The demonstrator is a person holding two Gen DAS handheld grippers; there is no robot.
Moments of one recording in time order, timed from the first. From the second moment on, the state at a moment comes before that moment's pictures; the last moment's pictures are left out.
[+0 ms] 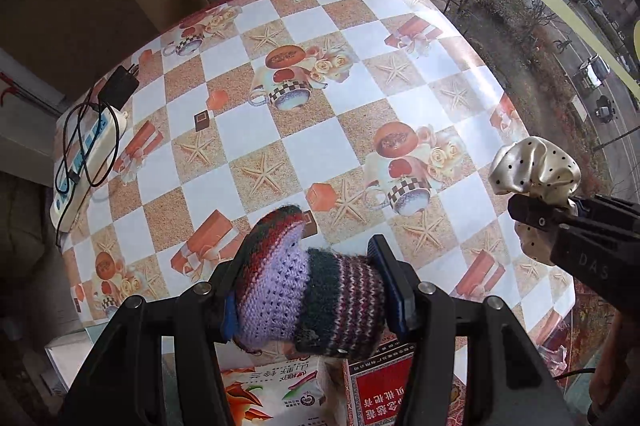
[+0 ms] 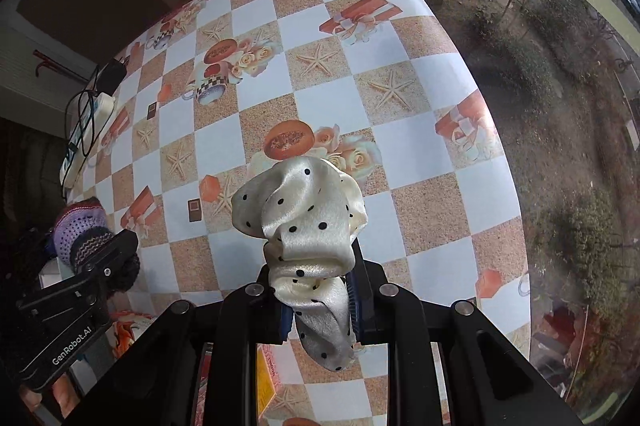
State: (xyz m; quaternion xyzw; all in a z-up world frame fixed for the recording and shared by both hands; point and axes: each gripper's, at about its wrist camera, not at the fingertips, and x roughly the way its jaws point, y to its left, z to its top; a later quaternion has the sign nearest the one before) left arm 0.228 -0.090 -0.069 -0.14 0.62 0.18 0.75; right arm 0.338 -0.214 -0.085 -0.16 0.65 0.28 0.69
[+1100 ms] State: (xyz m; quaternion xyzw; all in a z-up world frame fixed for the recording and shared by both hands) left arm 0.157 -0.288 0.004 0.04 0.58 -0.11 0.81; right arm 0.238 -0.379 -0.051 -0.11 0.68 0.15 0.71
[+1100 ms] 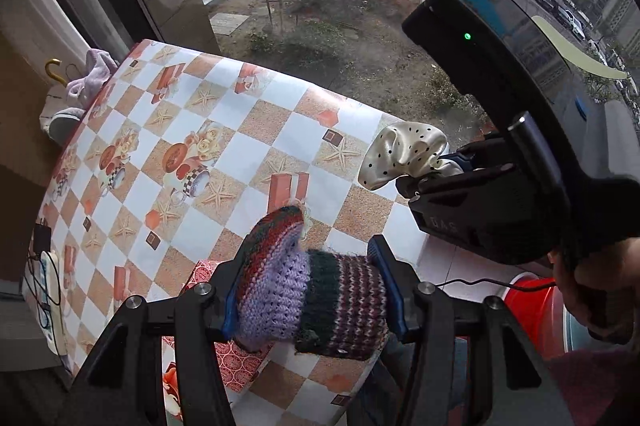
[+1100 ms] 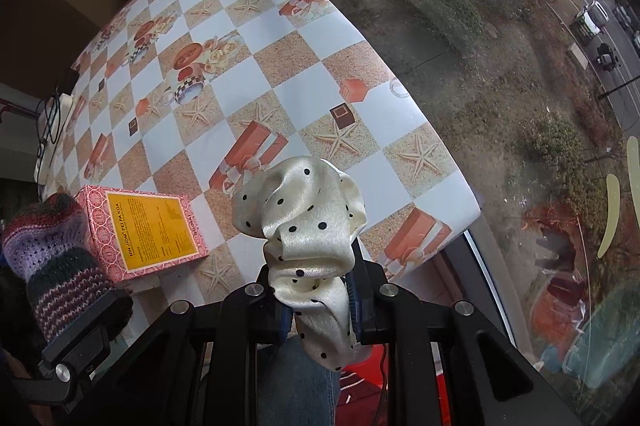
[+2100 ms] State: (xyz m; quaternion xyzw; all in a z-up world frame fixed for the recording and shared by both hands) left arm -0.024 -0.090 -0.016 -0.15 0.58 0.17 0.78; right arm 0.067 -0.242 -0.060 -0.34 0.64 0.38 0.57
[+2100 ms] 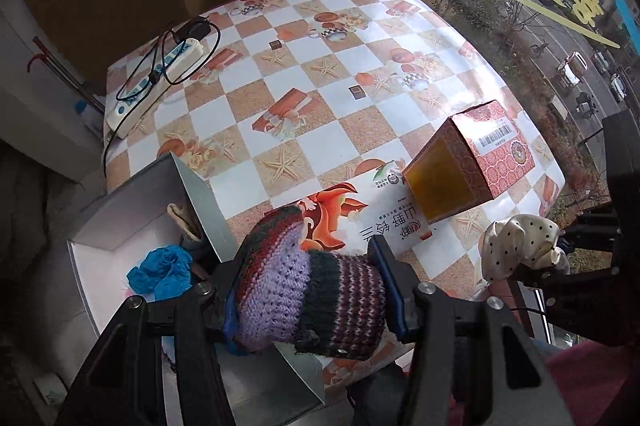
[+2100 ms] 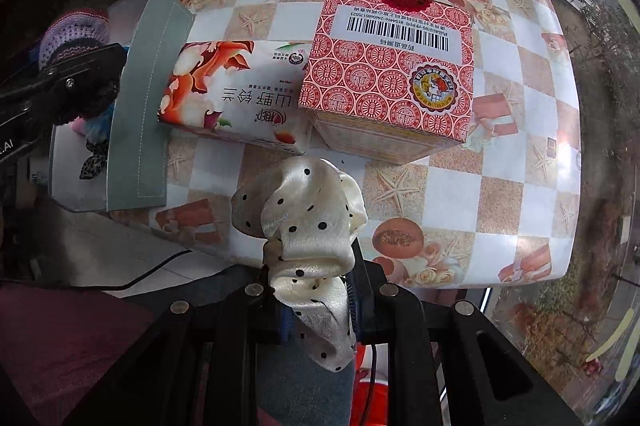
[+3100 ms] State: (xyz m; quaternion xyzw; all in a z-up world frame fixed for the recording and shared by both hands) left arm -0.196 -0.021 -0.049 -0.33 0.55 0.40 0.66; right arm -0.068 -0.080 -0.032 -0.46 0.51 0.56 0.46
